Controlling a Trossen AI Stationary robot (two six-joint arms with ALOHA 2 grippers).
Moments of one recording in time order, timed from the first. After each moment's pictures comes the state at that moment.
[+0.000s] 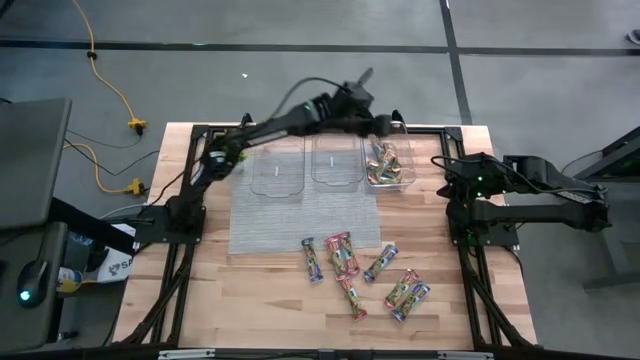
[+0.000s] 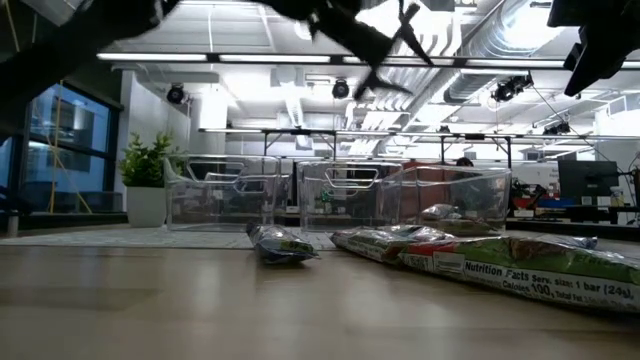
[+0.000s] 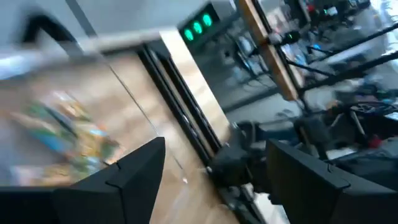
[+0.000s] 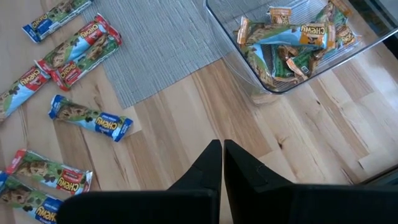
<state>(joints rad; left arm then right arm) 0.36 2.24 2.34 -0.52 0.12 -0.85 -0.21 0.59 0.88 -1.25 0.05 0.25</state>
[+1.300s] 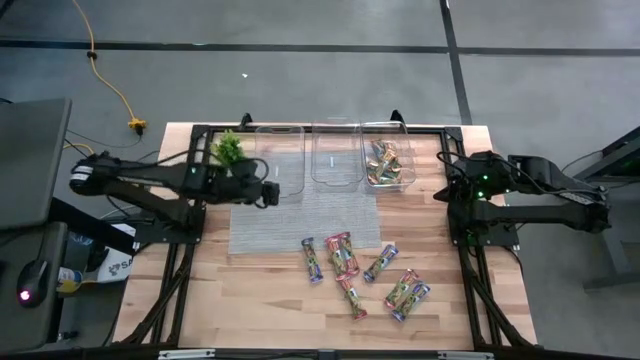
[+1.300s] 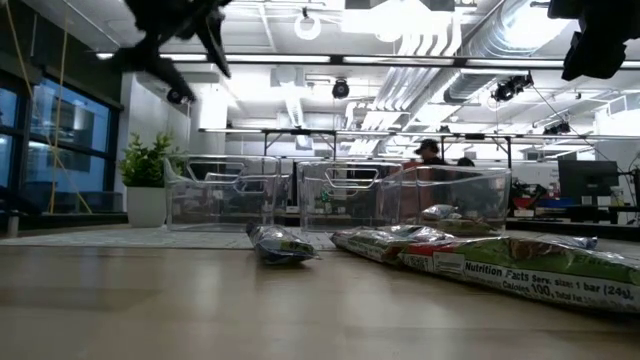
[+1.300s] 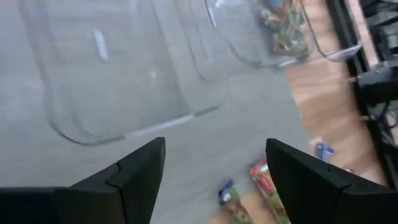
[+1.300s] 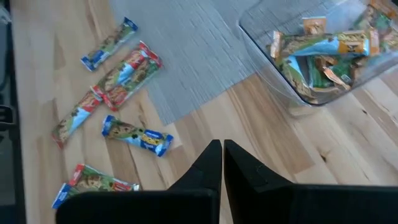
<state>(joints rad) -0.07 1.12 1.01 -0.81 -0.42 -1.32 -0.21 0.56 0.88 -1.17 -0.07 0.34</state>
